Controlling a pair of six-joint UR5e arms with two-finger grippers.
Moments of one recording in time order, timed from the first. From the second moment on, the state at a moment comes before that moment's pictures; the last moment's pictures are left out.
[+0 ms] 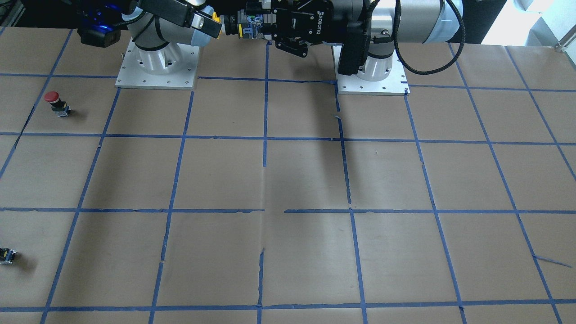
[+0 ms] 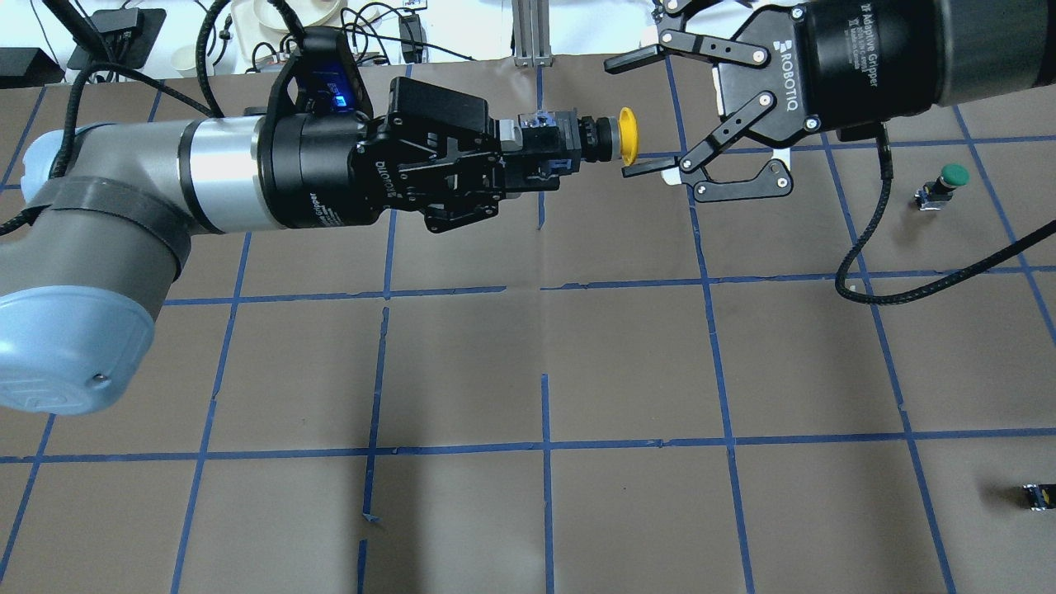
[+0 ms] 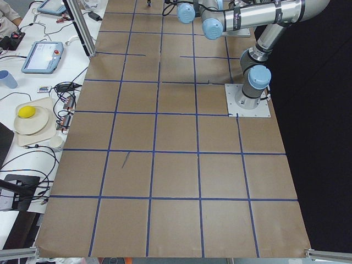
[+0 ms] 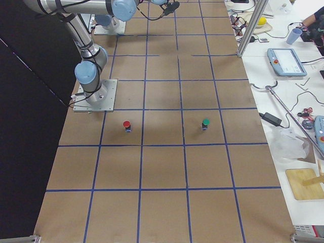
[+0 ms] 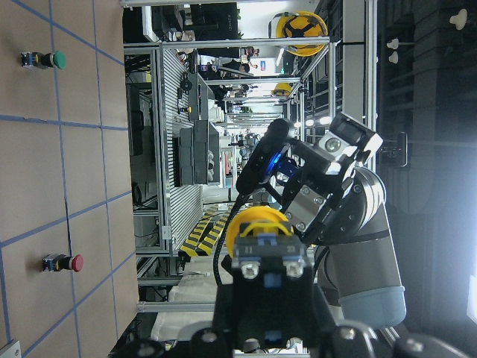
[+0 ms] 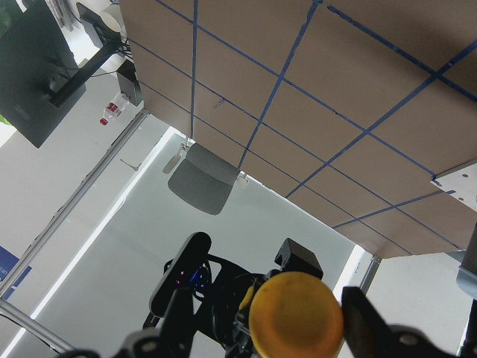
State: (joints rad) left arm -1.54 -1.39 -1.96 -1.55 0.03 0.21; right arm 1.39 -1.79 1.73 -1.36 -0.43 0.78
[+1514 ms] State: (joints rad) left arm -1.54 -1.42 -1.95 -1.40 0.14 0.03; right arm 1.38 -1.77 1.72 -1.44 -0.62 0.76
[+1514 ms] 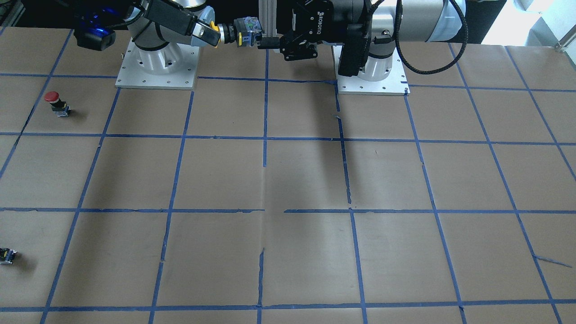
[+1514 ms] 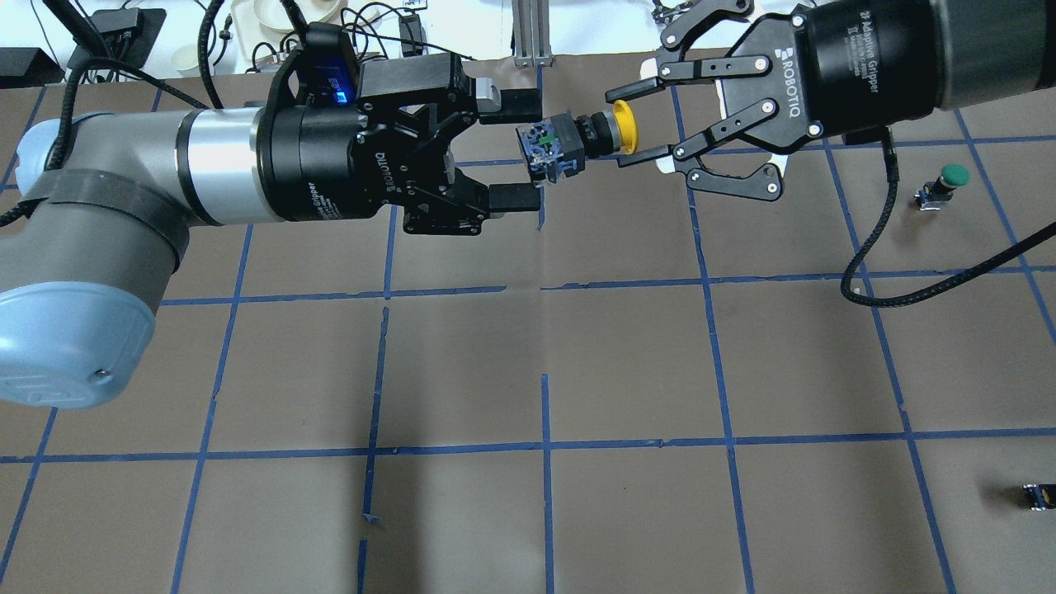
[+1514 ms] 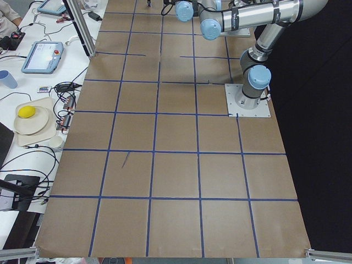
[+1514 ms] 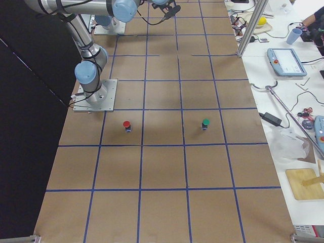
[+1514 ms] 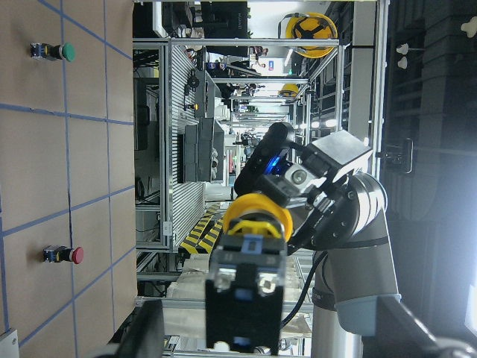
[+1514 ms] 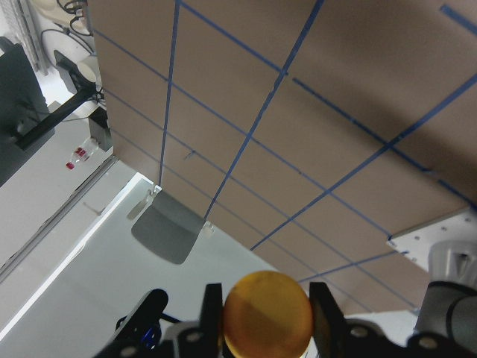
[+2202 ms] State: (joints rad) left arm -1.58 -1.51 -1.90 -1.11 0.79 -0.12; right arm 1.20 -1.65 1.72 -1.53 -1.04 0.26
